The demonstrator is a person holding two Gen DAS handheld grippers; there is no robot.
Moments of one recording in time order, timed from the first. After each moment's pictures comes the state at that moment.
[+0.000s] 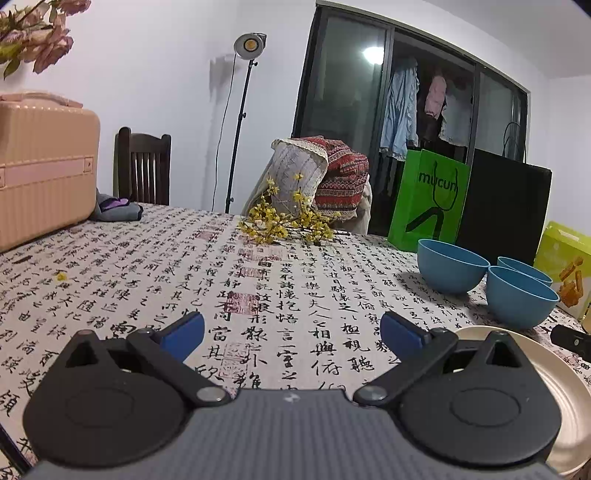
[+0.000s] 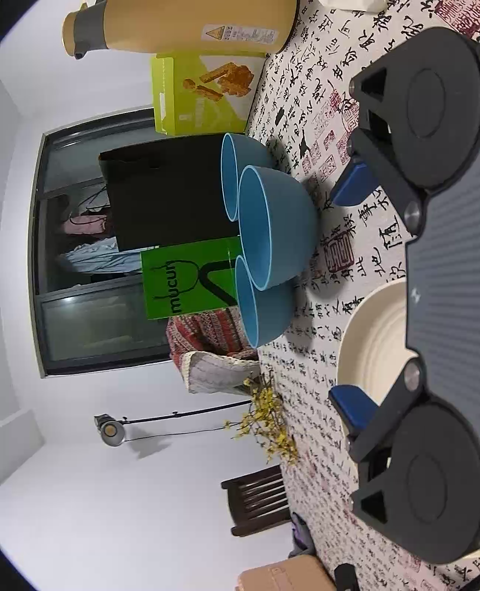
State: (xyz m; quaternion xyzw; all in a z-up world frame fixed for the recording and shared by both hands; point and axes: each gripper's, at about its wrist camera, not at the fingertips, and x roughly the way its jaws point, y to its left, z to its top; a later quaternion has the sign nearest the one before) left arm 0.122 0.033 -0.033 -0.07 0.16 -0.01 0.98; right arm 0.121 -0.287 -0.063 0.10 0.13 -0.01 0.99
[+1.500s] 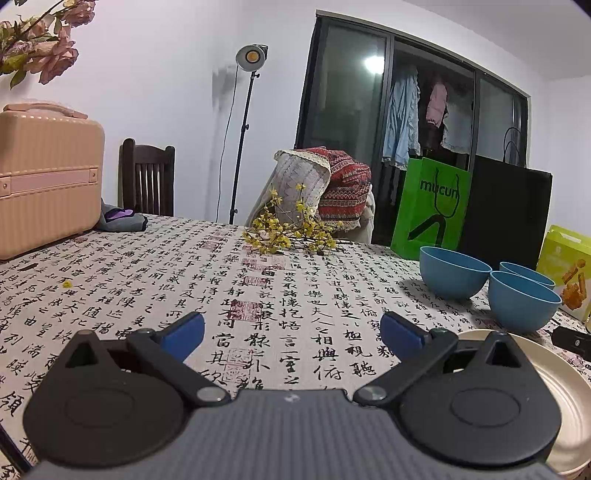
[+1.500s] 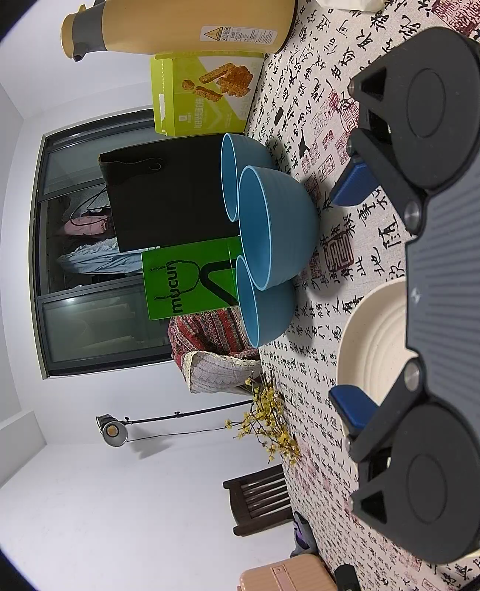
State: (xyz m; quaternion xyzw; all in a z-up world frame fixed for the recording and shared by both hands) left arm 0.117 0.029 -0.035 -0.06 0.14 0.00 0.99; right arm 0.120 -0.287 -0.063 0.10 0.13 -0.01 0.99
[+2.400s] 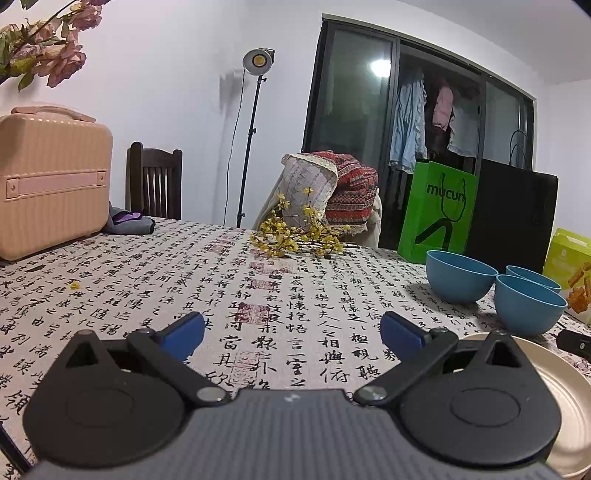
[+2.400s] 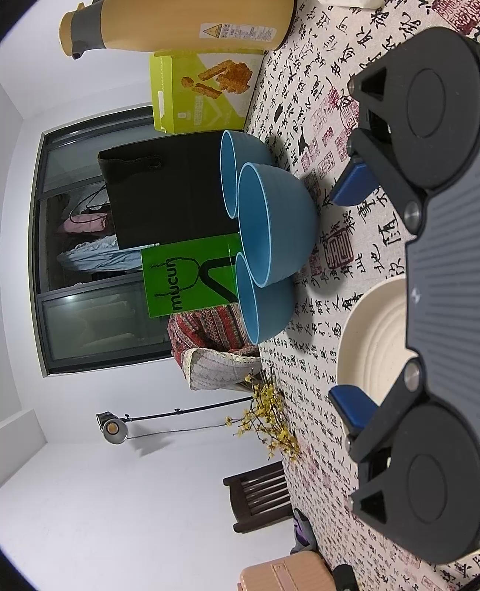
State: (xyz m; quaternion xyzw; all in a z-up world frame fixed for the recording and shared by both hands) left arm 0.115 0.030 -0.032 -0.06 0.14 0.01 0.99; right arm 0.120 -0.288 -0.063 0.11 0.13 0.00 0.99
